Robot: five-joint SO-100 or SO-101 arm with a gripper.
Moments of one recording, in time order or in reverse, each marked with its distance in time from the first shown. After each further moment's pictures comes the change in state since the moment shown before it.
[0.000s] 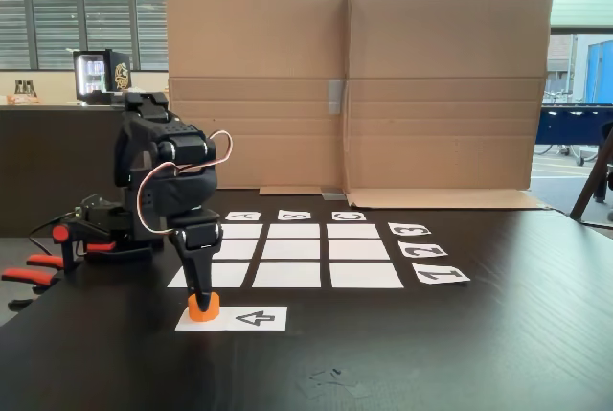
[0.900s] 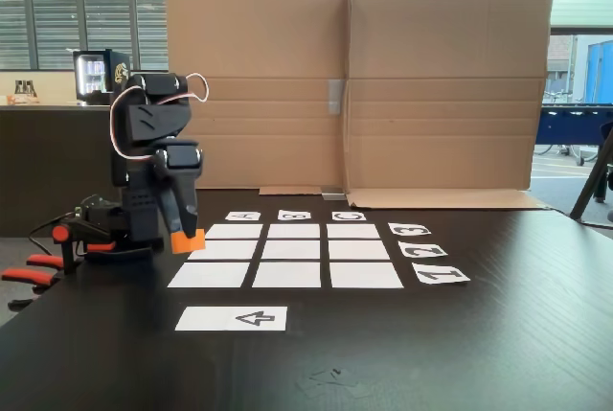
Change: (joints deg) arm 1.5 27.5 4.1 2.0 -17.0
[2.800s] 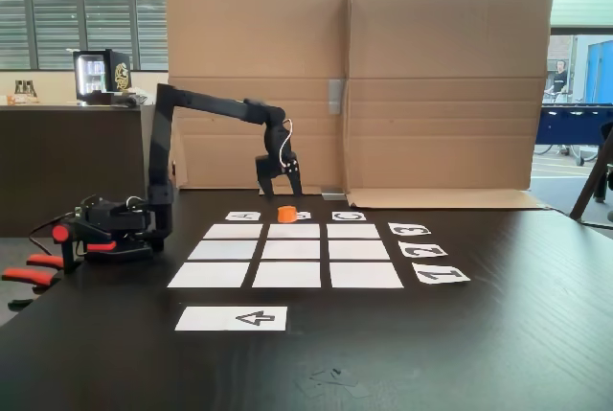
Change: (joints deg) arm -79.8 -7.9 16.2 -4.4 23.8
